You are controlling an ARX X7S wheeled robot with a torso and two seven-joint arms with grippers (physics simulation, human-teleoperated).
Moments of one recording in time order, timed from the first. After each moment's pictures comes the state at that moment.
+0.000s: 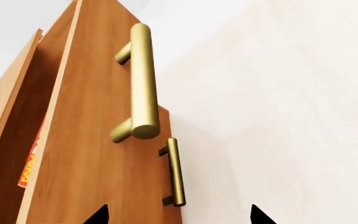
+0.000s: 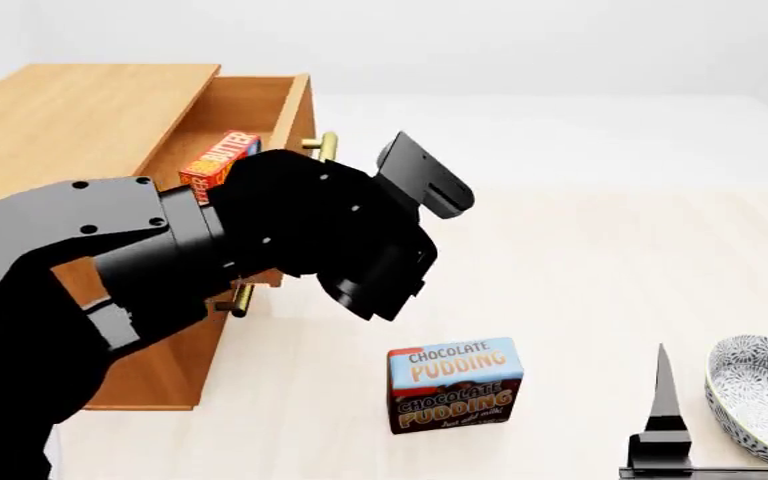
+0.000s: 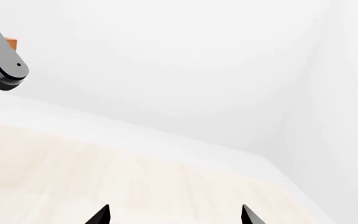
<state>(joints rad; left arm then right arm) -1.70 -0.08 1.59 -0.44 -2.03 -0.93 -1.32 1.25 1.57 -1.95 -1.05 0.77 -0.05 1.32</state>
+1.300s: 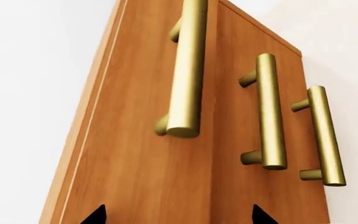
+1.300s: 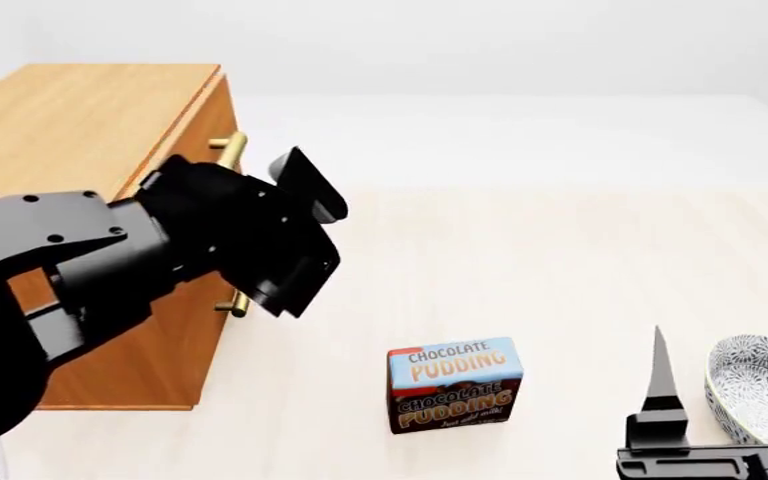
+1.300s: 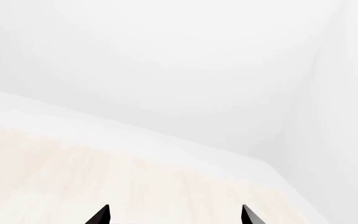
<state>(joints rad) -1.67 -0.19 1.78 -0.57 -1.95 -1.01 -1.43 1.30 1.57 -1.88 -1.05 0.86 0.01 1.26</state>
